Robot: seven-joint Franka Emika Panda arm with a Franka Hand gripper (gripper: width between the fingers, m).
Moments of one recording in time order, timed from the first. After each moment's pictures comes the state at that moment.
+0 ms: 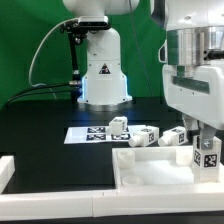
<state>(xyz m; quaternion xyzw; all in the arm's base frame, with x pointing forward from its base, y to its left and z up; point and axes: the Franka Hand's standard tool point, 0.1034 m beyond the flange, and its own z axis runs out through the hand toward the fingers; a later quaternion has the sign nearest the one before) 0.641 0.099 0.085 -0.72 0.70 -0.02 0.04</state>
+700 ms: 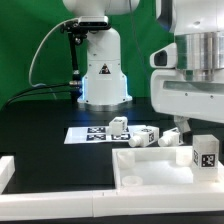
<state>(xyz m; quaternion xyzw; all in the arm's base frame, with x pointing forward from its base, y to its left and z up) 0.636 0.118 0.078 -0.90 0.43 -0.02 0.04</state>
